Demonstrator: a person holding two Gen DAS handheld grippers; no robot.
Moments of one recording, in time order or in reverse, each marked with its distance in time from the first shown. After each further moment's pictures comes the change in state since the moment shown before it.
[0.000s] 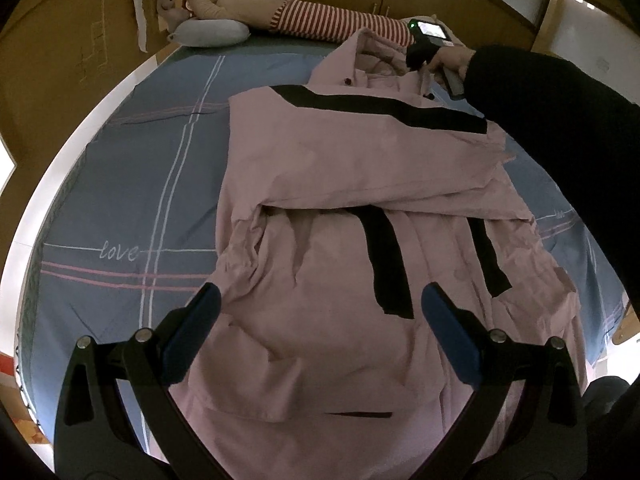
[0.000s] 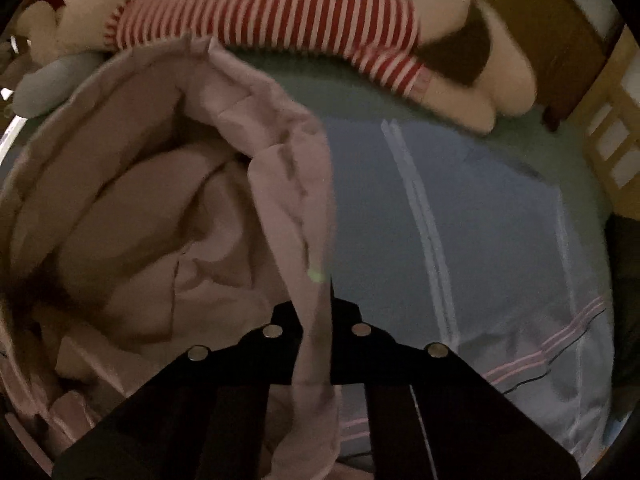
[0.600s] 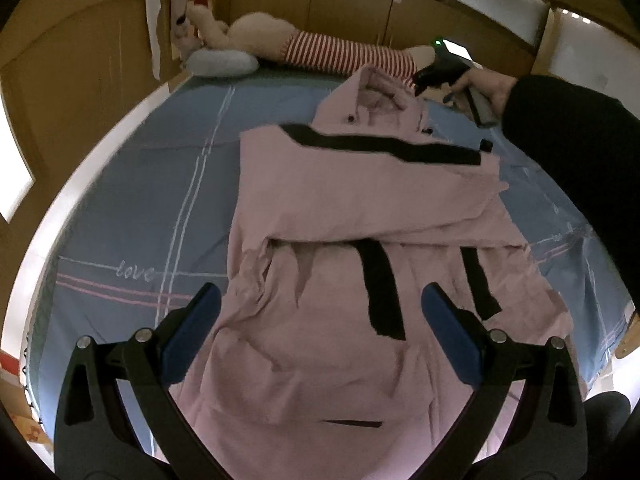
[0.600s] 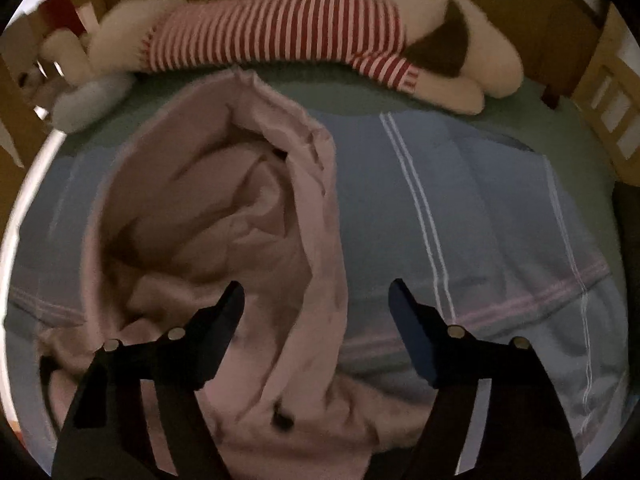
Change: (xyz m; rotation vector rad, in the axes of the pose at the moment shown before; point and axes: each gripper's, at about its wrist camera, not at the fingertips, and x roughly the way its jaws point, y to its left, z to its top) left arm -0.025 -0.003 0.007 -0.016 -0.088 0.024; right arm -0.041 -0.012 -0.027 0.061 0.064 0.105
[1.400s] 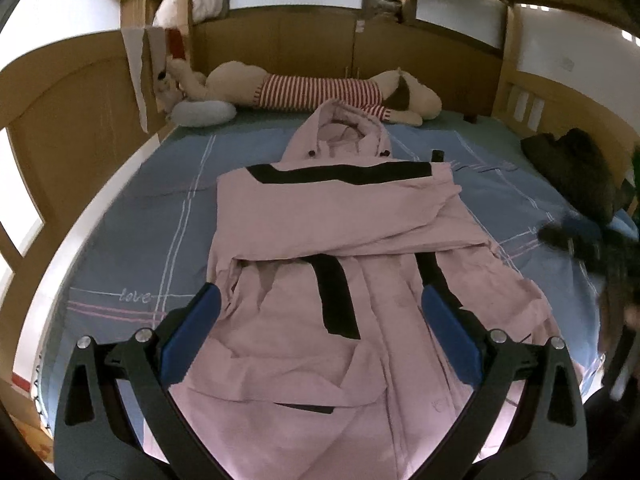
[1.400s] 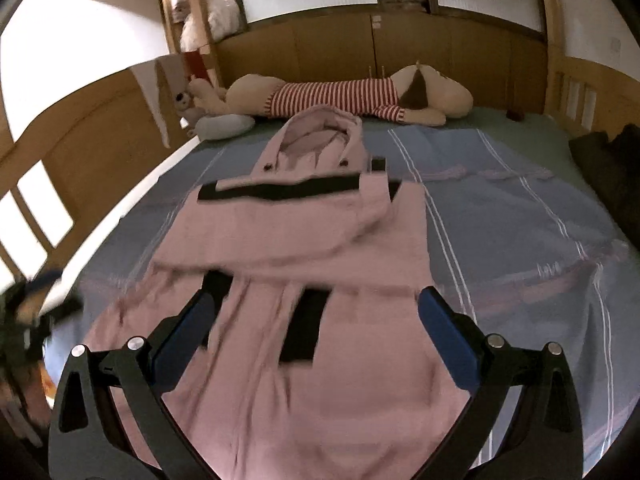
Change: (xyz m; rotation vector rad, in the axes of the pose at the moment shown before) left arm -0.056 -0.062 -0.022 0.109 -0.162 0.010; right arm -0.286 -0.015 -0.412 0.001 -0.411 0.226
